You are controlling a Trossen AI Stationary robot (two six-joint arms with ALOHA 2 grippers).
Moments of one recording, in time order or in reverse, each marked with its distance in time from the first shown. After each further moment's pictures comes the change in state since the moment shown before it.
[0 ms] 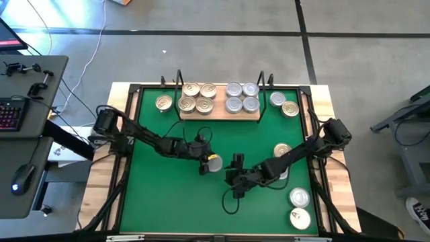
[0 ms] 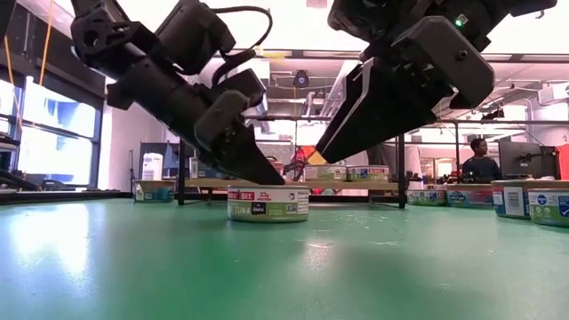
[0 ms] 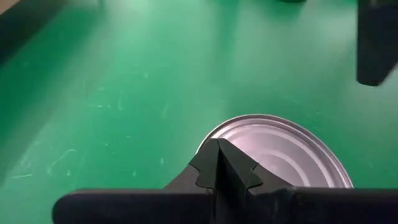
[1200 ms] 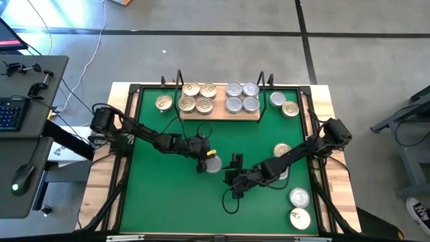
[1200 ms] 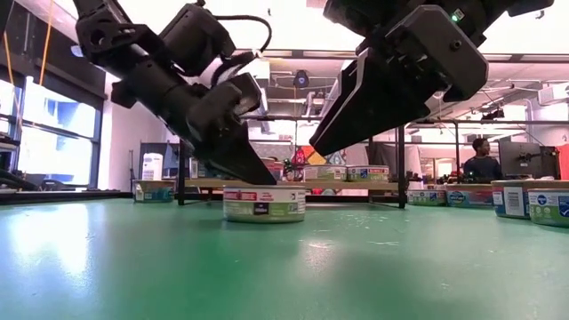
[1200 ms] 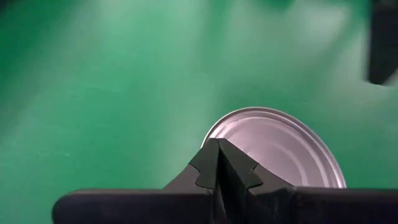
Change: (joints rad) left arm 0.031 -0.023 -0.027 -0.077 0.147 -0.056; right arm -0.002 0.000 0.000 0.039 -0.007 -0.016
